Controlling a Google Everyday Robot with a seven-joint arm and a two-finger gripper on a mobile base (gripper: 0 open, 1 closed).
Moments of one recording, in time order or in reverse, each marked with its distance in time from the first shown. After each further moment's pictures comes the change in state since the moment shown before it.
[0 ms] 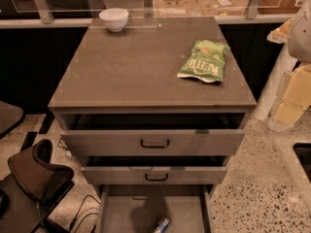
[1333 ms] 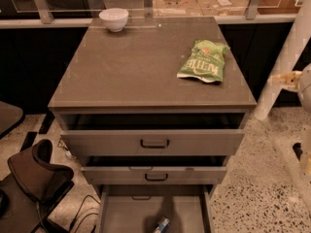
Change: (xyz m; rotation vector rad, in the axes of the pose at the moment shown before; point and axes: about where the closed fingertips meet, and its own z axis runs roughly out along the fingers) arm 0.055 0.050 0.045 -0.079 0.062 -0.218
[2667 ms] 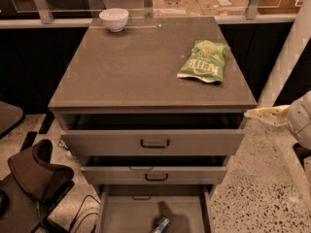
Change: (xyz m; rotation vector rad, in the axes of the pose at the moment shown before) arm 0.000 0.046 0.045 -0.122 -0.129 -0.372
